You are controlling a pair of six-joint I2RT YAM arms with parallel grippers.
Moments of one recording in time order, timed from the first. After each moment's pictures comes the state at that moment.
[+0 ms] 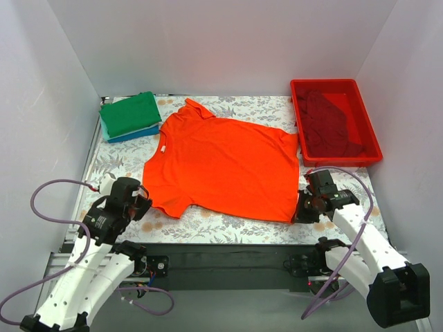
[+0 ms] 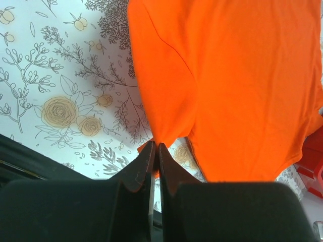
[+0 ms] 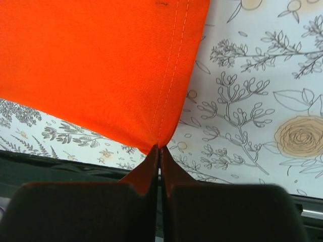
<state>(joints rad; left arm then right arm) -0.38 0.60 0.74 -1.02 -0.32 -1.18 0.25 0.90 0.53 -0.82 -0.19 0.45</state>
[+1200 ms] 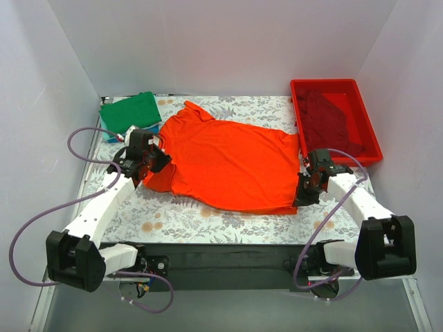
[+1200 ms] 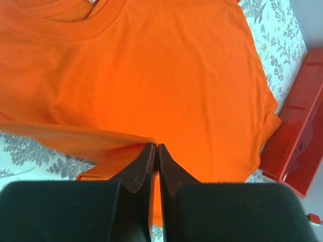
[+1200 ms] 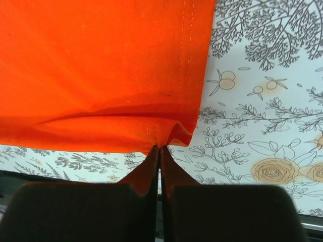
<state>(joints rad) -0.28 1.16 0.93 -0.50 -0.11 -0.99 0.17 1.22 0.73 -0.79 -0.19 0.37</state>
